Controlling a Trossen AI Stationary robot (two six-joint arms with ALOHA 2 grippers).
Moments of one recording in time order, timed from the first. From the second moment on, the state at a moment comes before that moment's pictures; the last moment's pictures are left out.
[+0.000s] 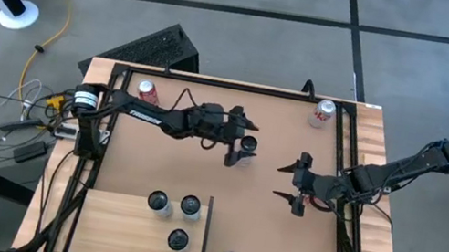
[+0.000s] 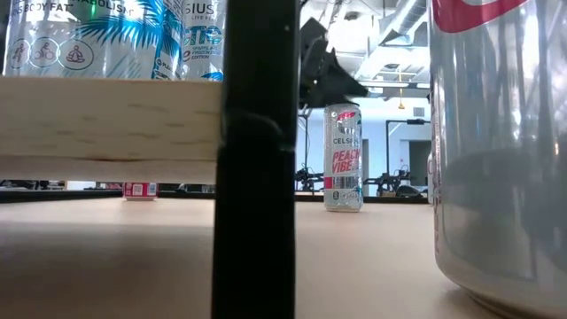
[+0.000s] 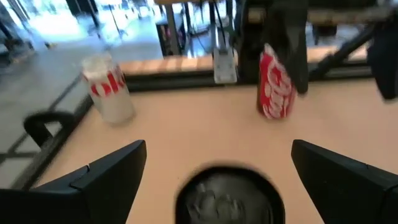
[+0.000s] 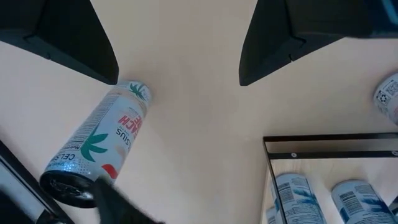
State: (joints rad) left arm 0.18 1.85 1.14 0.52 0.07 0.13; right arm 0.40 0.84 0.52 -0.28 0.45 0.23
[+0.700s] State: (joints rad) left arm 0.18 1.91 1.14 0.48 0.10 0.10; right arm 0.38 0.84 0.52 -0.28 0.48 0.32
